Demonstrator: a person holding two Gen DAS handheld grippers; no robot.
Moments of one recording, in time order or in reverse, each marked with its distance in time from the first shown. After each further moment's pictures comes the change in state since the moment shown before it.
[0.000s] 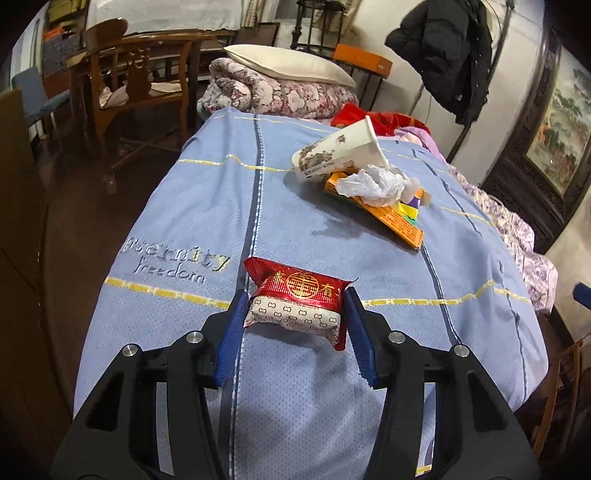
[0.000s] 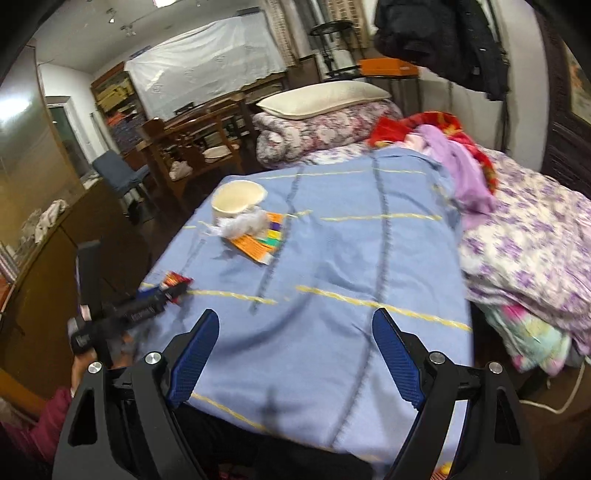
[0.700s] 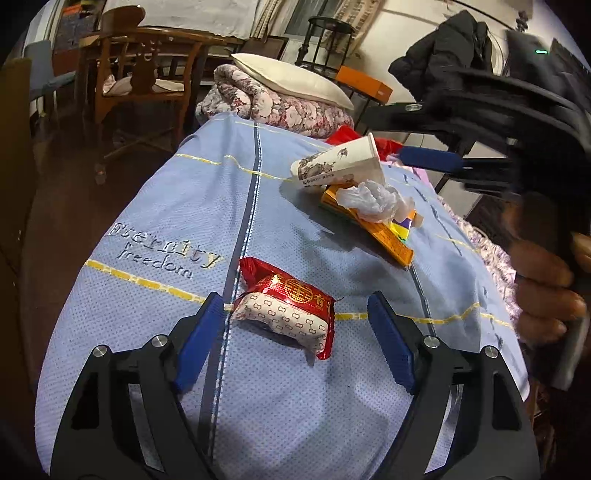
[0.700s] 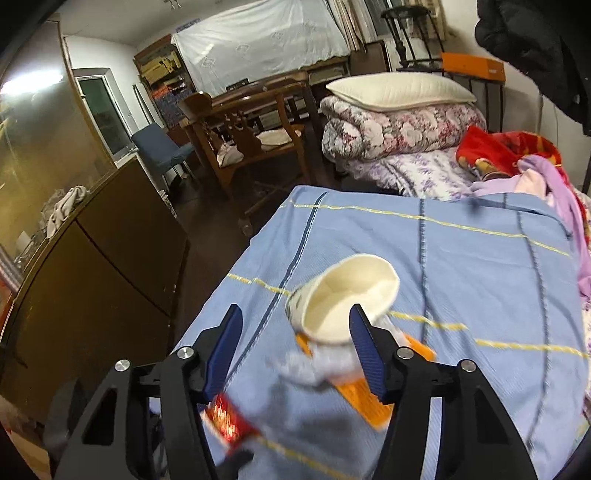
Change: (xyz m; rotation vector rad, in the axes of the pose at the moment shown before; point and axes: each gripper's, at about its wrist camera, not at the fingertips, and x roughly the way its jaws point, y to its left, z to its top) left arm 0.004 0.012 -0.008 -0.098 -0.078 -0.096; right arm 0.172 0.102 0.124 -0.123 0.080 0.163
